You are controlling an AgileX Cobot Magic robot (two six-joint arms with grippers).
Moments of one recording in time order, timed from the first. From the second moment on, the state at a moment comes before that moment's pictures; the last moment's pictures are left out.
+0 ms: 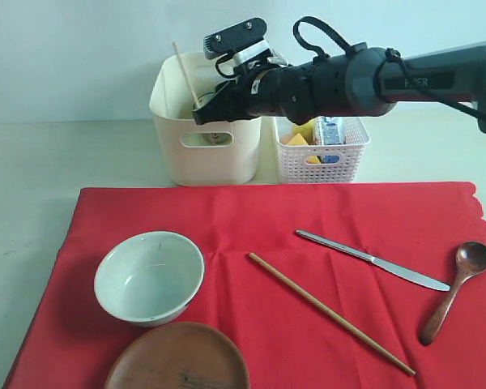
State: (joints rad) left arm -0.02 0.01 0.00 -0.06 0.37 0.02; right arm 0.50 2.25 -1.68 -0.04 -0.01 -0.06
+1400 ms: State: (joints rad) left arm -0.02 0.01 0.00 -0.06 0.37 0.02; right arm 0.50 1.59 -1.43 -0.01 0.95 -0.10
